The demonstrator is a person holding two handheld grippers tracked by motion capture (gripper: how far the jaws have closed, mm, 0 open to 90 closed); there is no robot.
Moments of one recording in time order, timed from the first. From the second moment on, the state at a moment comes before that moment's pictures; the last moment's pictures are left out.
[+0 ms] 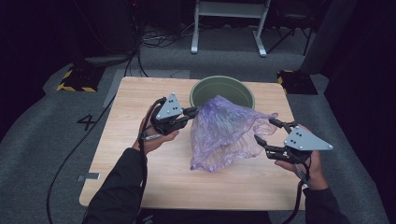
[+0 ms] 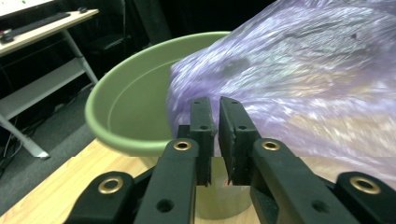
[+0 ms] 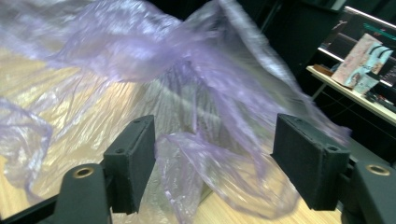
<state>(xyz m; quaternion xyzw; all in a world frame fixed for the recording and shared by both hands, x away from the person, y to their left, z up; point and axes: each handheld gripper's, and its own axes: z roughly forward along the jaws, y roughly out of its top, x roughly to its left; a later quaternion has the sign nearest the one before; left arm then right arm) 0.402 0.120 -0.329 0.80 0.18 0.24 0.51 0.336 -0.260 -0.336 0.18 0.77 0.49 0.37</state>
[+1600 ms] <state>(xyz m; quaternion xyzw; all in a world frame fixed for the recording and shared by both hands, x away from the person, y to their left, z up) 0.322 0.066 -0.348 0.83 0.14 0.23 0.49 0.368 -0.277 -0.343 0.22 0.75 0.52 0.33</state>
